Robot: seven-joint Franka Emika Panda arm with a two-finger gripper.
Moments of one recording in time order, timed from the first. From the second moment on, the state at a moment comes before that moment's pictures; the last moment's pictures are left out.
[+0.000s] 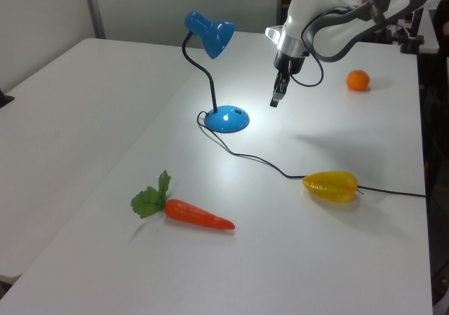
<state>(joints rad) 0.09 0.25 -0.08 -1.95 0.04 2.49 -0.28</state>
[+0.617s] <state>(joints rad) 0.08 0.35 -0.08 -1.95 0.05 2.78 -0.17</state>
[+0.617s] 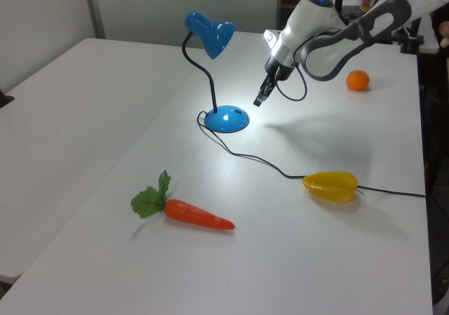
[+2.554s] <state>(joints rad) 0.08 0.52 -0.08 -1.81 0.08 2.85 -0.15</state>
